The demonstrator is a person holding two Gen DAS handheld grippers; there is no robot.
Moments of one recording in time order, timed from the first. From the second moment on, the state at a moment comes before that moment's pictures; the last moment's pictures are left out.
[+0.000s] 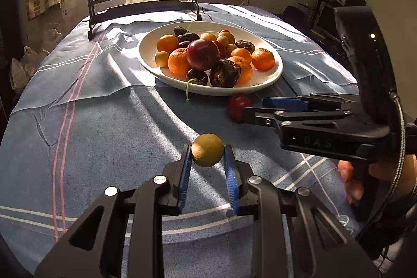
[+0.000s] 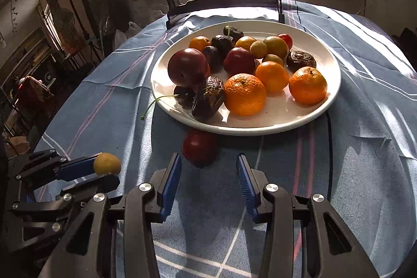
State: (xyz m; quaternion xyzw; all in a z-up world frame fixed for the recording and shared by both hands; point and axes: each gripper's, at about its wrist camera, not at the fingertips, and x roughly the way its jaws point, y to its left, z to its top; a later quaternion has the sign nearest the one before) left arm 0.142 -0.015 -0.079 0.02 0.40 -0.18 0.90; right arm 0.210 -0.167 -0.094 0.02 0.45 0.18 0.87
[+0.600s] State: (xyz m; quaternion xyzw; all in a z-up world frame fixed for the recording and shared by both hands) left arm 0.165 -0.027 -0.055 0.01 0.38 -0.20 0.90; right arm 0.200 -0.214 -0.036 0.05 0.37 0.18 0.91
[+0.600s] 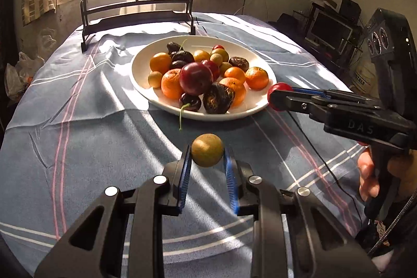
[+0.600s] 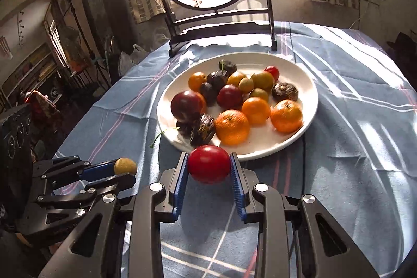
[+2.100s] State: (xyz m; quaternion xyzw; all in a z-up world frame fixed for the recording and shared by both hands) left arm 0.023 0.014 0.002 0.00 0.32 -0.03 0.95; right arm 0.003 -0.311 -0.003 0.02 0.30 0.04 0.95
